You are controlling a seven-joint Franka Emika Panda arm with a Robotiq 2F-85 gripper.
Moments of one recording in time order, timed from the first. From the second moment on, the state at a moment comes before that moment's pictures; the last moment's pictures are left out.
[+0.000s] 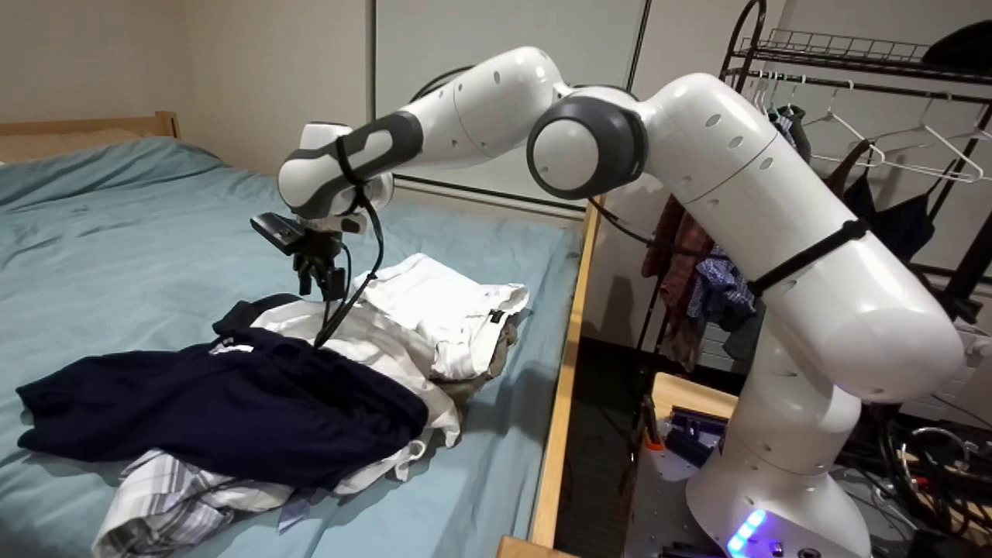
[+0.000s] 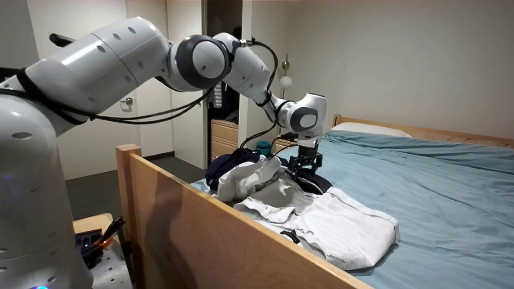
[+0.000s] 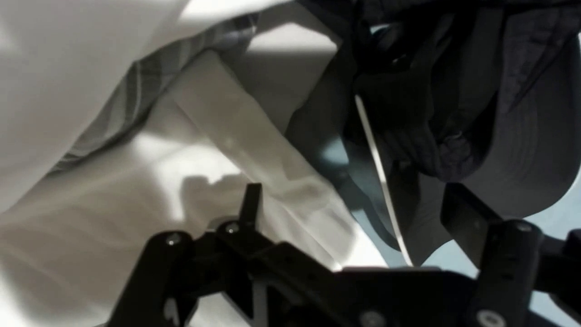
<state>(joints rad) 0.05 0.92 -0.13 -1.19 0.22 2.17 1.75</state>
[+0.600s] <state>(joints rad) 0.04 1.08 -0.14 -0.94 0.14 2.06 1.75</state>
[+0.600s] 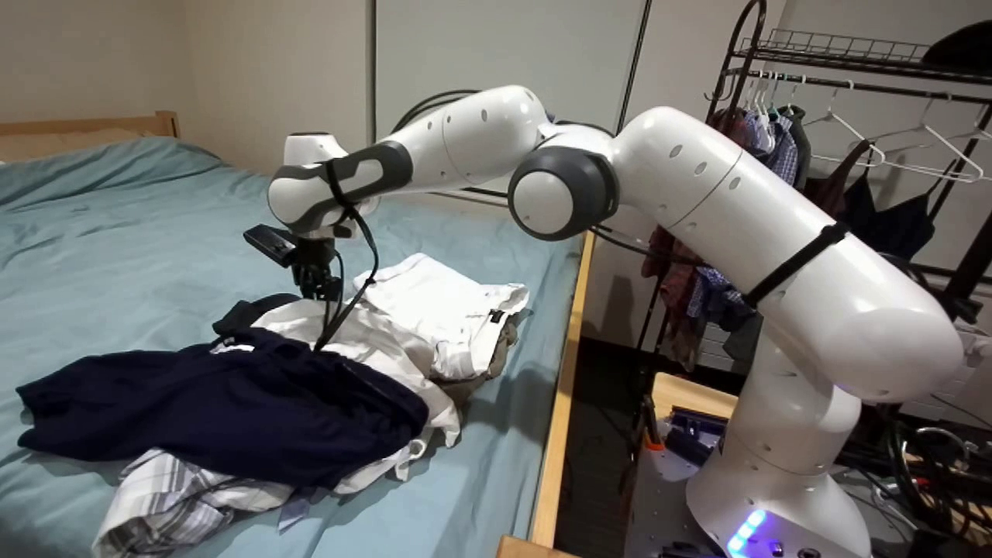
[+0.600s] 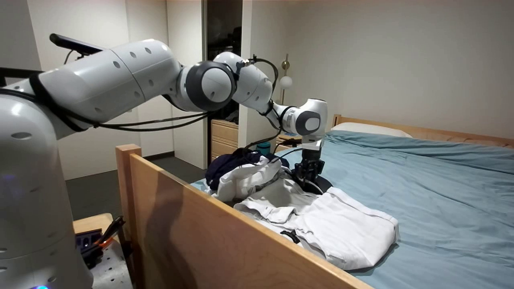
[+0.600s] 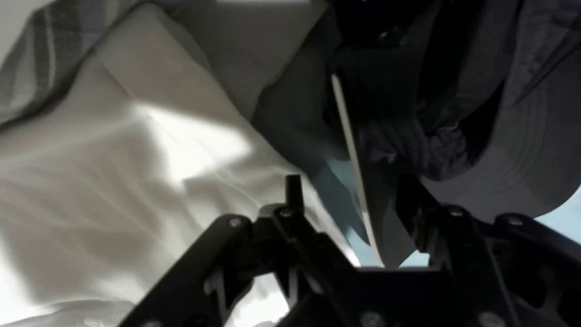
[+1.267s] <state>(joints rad) 0.03 1.13 -0.13 -0.85 0.13 2.01 1.74</state>
